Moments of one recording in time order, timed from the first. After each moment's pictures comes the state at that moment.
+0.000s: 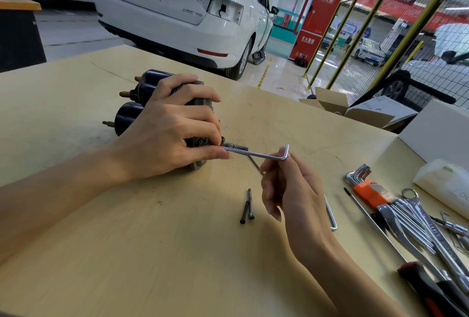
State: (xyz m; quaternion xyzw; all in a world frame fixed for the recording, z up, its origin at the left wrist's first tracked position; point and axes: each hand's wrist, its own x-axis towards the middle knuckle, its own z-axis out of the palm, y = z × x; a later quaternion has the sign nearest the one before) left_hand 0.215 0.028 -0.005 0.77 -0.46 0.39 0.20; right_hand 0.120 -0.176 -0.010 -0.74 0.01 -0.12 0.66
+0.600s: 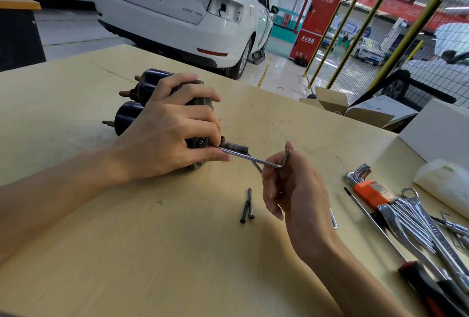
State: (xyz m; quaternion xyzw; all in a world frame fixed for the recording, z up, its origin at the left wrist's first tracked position) left_hand 0.213 0.028 -0.005 0.78 -0.46 0.39 0.19; right_hand 0.122 -0.178 -0.009 -0.70 0.00 -0.09 0.71
